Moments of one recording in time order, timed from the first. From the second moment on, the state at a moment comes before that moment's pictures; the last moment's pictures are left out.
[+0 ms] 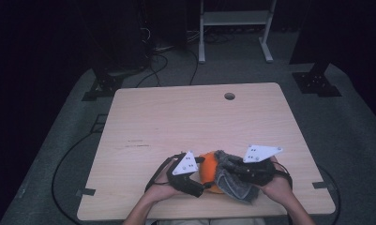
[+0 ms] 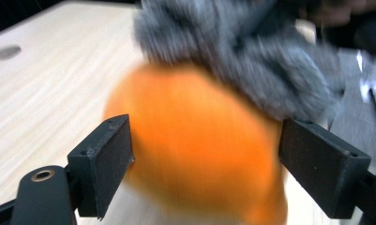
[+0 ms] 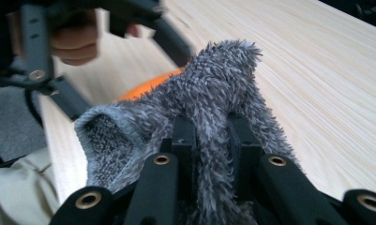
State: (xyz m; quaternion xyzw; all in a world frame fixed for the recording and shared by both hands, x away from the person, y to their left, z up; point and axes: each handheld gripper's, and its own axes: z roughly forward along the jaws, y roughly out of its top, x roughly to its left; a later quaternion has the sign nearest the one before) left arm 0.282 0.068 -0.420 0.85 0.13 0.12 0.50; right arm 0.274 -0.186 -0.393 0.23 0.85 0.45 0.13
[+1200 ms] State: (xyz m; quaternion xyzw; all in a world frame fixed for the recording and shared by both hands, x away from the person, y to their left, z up) left arm 0.301 0.092 -0.438 0.86 0.18 0.11 0.46; right arm 0.296 -0.222 -0.427 0.32 0.83 0.44 0.09
